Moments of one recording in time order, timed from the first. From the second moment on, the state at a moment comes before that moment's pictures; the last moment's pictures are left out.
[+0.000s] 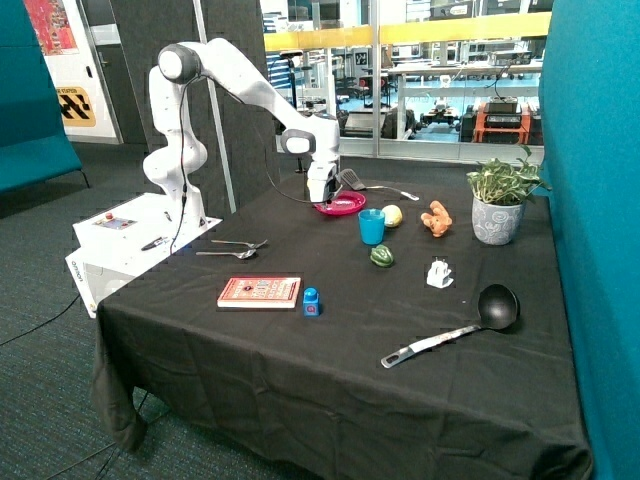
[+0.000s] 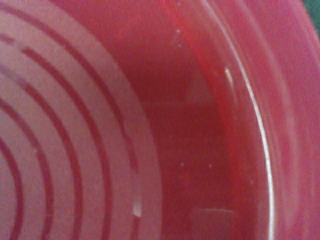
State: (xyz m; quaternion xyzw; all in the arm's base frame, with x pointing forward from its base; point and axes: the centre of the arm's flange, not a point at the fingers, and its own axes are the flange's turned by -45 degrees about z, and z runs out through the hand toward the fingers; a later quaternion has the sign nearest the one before) arm 0.504 0.129 0.296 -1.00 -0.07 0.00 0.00
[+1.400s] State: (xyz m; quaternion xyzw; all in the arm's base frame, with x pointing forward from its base) arm 0.510 0.126 0.280 -1.00 -0.07 0.00 0.00
